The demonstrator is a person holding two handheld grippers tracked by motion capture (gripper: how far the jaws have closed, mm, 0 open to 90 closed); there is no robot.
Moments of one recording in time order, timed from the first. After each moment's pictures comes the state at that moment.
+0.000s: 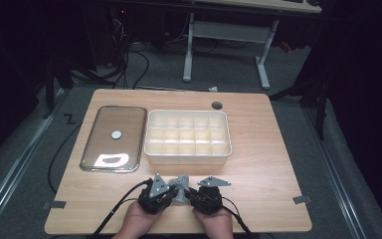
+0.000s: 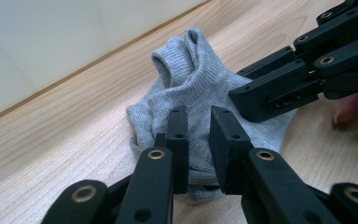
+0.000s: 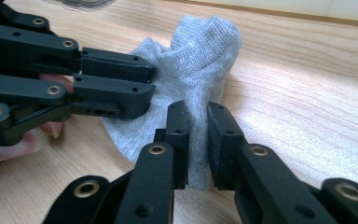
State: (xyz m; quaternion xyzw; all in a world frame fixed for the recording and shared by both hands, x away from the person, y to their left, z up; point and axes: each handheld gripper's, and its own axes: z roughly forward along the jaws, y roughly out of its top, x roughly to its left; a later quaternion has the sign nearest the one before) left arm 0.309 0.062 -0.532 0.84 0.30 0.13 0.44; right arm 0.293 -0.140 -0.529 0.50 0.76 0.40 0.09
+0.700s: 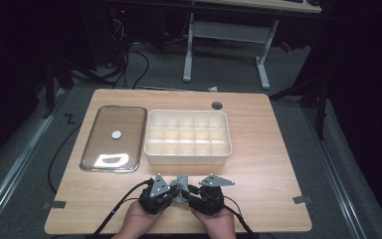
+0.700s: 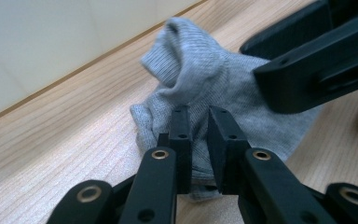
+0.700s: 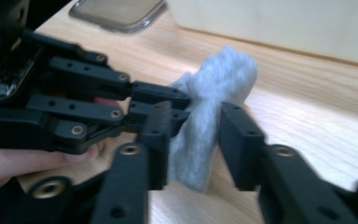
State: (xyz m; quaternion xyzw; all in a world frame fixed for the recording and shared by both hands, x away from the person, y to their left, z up) left arm 0.310 0.060 -0.533 0.84 0.30 0.12 0.44; right arm 0.287 -0.144 -0.505 0.48 0.76 0.43 0.09
